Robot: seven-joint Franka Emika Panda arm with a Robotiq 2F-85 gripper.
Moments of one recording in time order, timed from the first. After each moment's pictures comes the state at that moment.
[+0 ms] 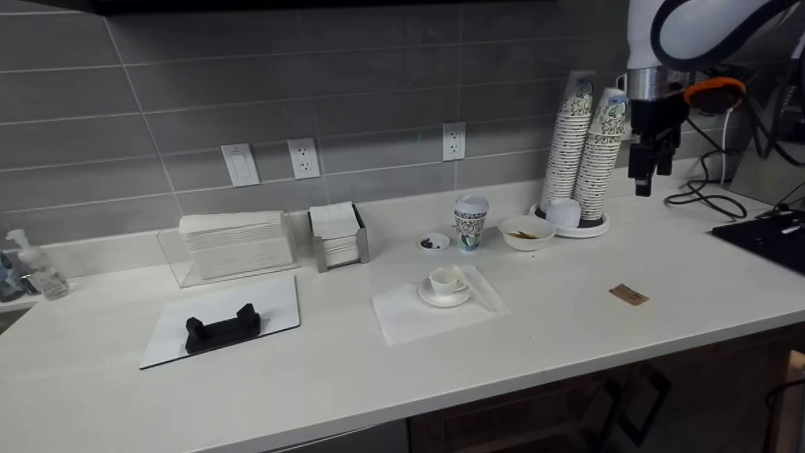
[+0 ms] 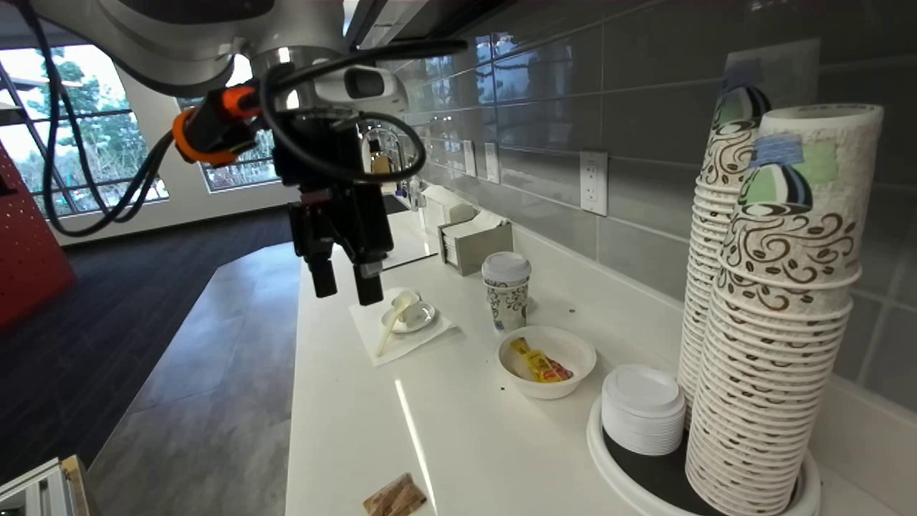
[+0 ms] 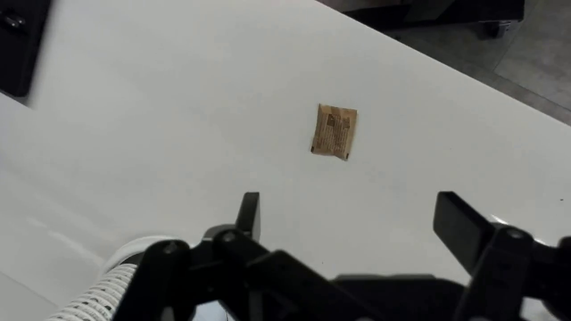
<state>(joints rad) -0.20 -0.33 -0.17 -2.44 -0.34 2.02 -0.12</state>
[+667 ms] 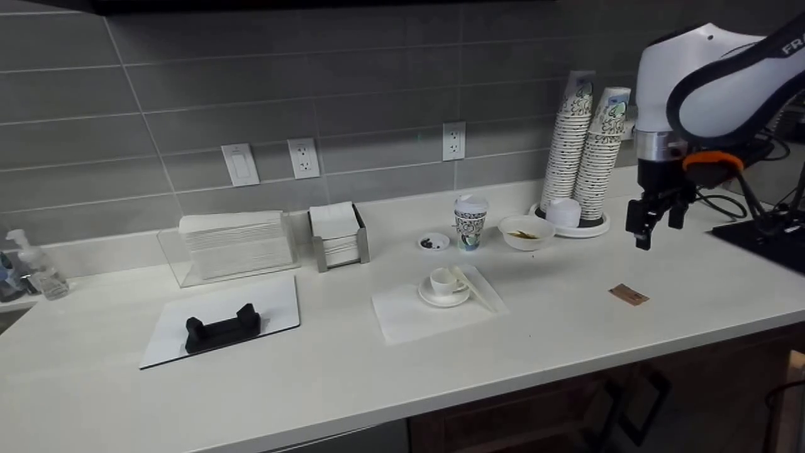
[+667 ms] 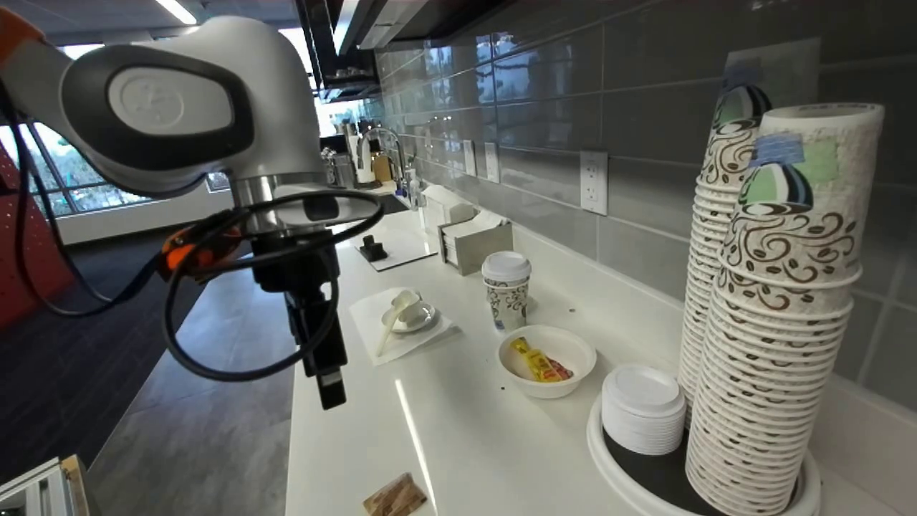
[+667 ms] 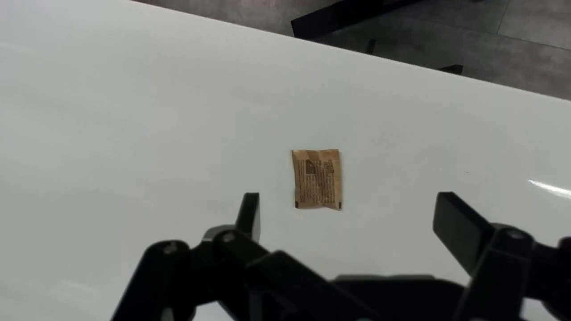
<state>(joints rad) -0.24 -0.31 -0.15 -2.69 -0.38 2.28 0.17</state>
